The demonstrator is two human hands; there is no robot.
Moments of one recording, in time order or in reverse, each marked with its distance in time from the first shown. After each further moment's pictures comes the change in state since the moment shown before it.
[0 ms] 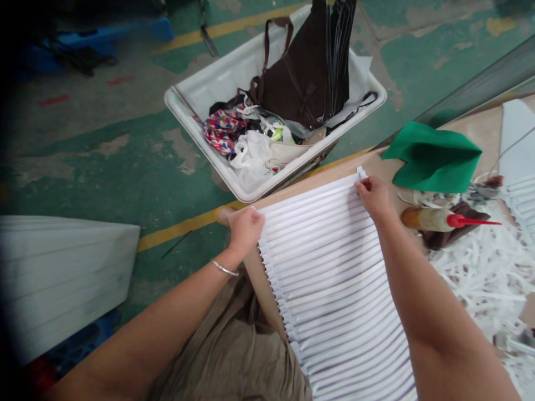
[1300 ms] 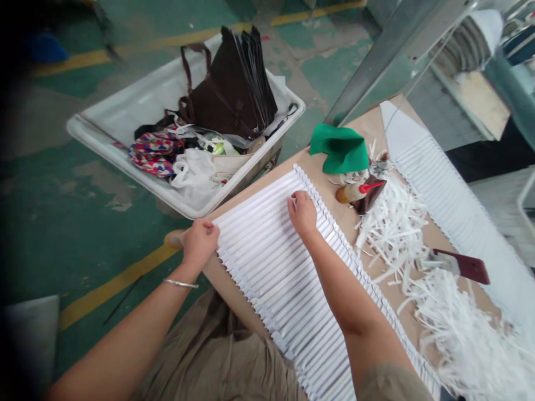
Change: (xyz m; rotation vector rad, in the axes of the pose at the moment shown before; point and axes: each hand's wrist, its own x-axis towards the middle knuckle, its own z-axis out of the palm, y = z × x) left_hand 0.004 0.003 0.000 0.016 -0.078 0.041; right_hand -0.108 -0.033 0.006 -0.228 0.163 -0.174
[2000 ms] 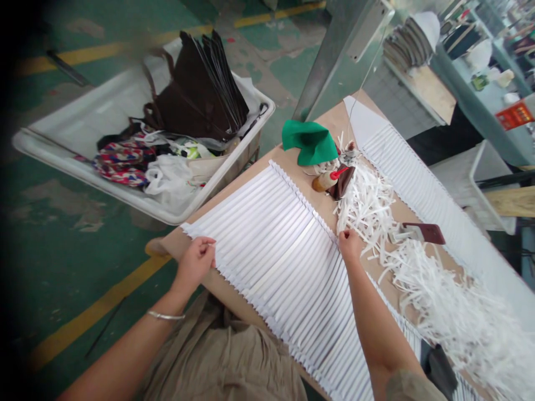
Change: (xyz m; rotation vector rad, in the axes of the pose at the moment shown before) left_hand -0.071 0.008 -0.001 -0.343 -0.308 0.179; right_hand -0.170 0.169 -0.104 -0.193 0.047 0.816
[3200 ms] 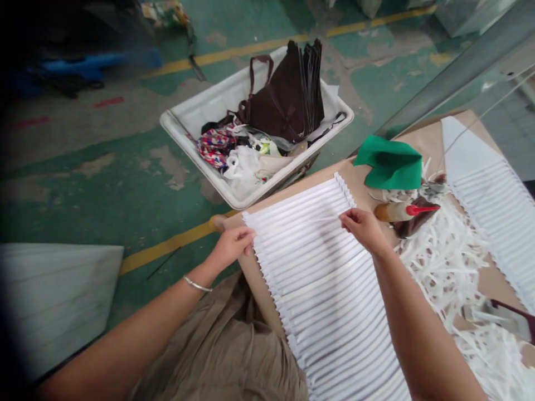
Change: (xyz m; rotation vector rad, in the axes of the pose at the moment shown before) left_hand 0.007 -0.003 -0.054 -0.156 -0.031 -0.081; right_hand 0.003 -0.230 -0.008 0.418 -0.675 -0.606
